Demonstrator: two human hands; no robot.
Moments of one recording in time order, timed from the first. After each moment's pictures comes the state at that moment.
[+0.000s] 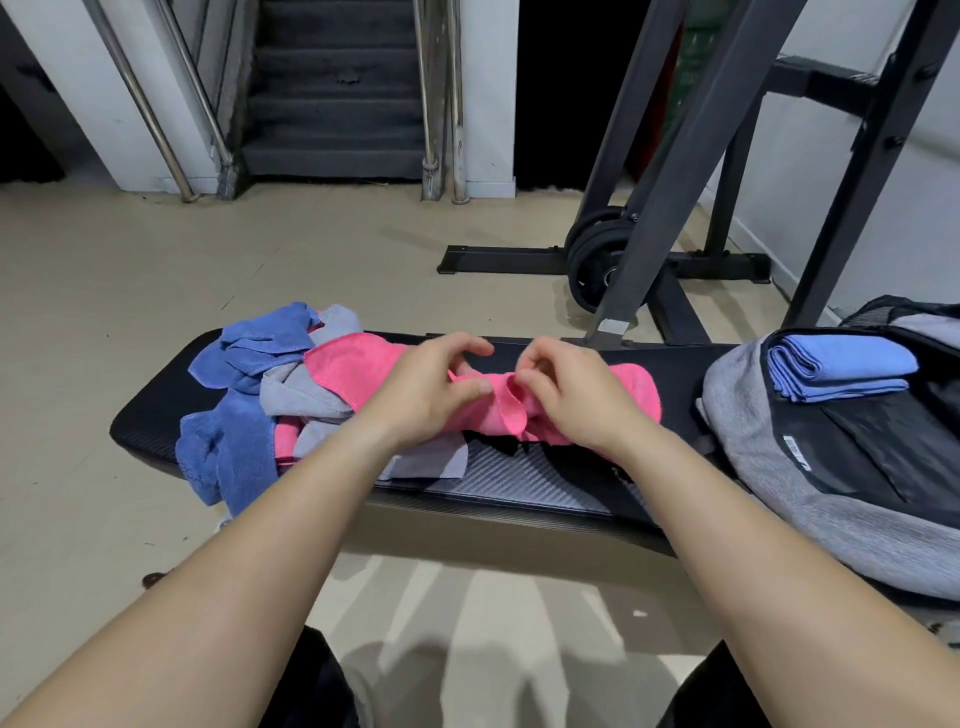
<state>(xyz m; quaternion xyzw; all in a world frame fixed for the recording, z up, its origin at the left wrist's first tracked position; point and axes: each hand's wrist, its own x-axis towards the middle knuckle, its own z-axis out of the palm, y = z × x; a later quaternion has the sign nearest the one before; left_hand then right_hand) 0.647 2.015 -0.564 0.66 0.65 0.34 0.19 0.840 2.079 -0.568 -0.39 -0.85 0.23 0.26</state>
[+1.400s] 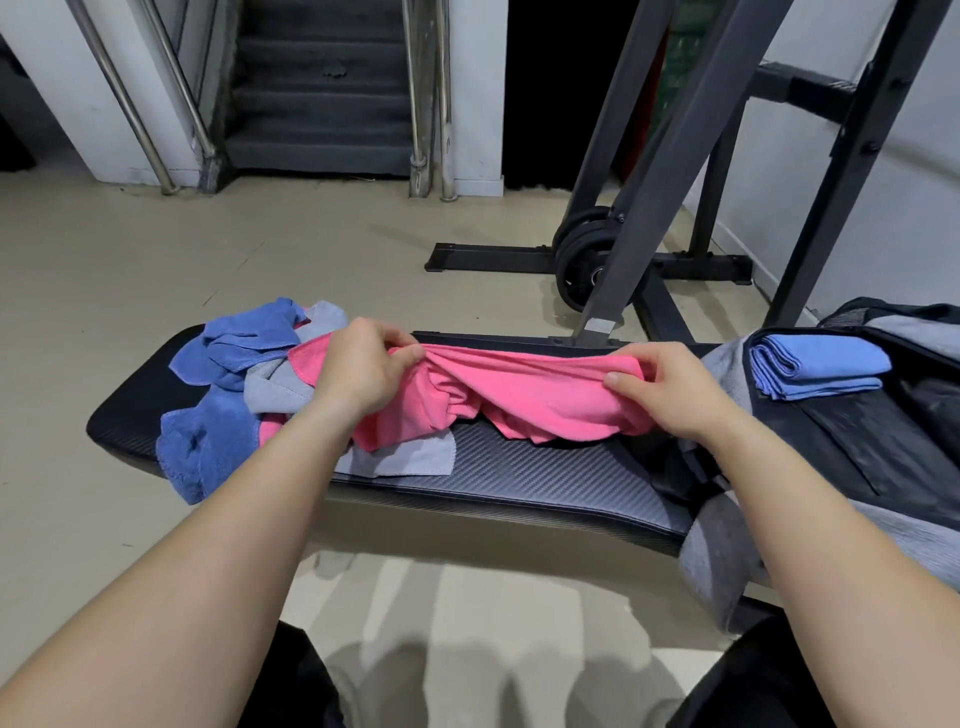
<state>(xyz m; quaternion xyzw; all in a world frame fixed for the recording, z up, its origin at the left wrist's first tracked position) 0.614 2.022 -0.559 0.53 0.77 0.33 0.11 0.932 2.119 -0.573 -0.45 -0.81 0.29 0.25</state>
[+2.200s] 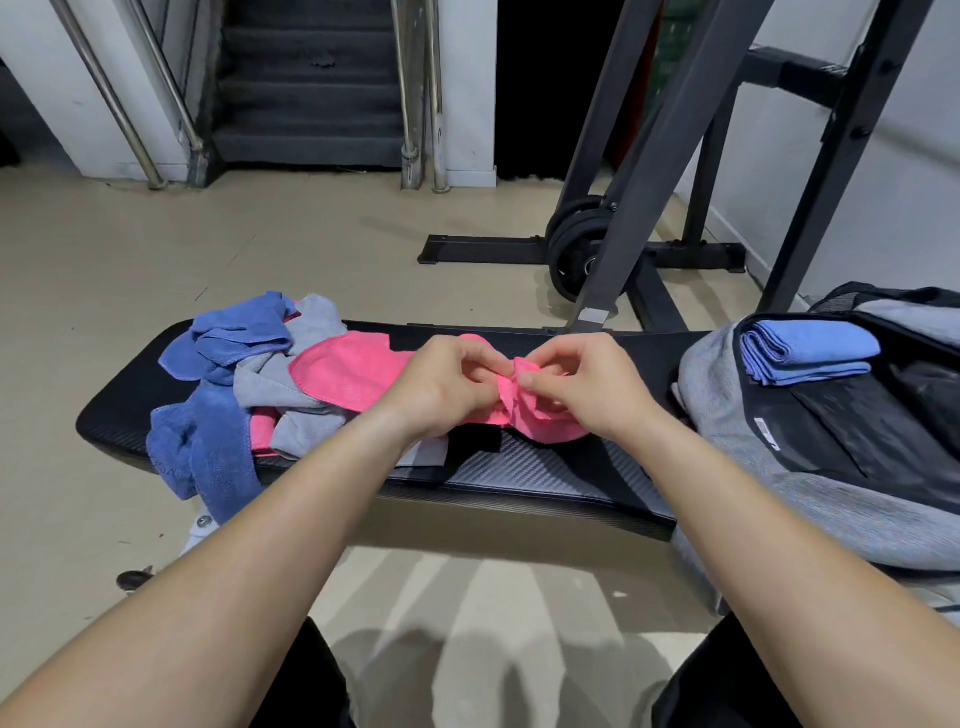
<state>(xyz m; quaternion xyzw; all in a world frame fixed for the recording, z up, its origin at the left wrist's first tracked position) 0.691 2.008 -0.554 0.54 0.63 0.39 0.40 0.870 2.070 -0.560 -0.45 -0.74 0.41 0.29</state>
